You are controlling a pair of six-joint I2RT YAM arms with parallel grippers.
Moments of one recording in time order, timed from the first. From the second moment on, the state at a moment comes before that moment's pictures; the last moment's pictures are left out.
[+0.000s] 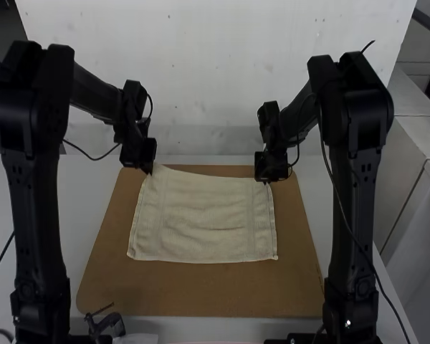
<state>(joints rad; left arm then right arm) -0.20 1.97 1.29 -0.43 0.00 -0.09 0.27 2.04 1.16 -0.18 0.17 0.22</state>
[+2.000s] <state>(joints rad) -0.35 1.36 0.82 -0.61 -0.07 -0.12 0.27 1.51 0.76 -0.24 0.10 0.11</state>
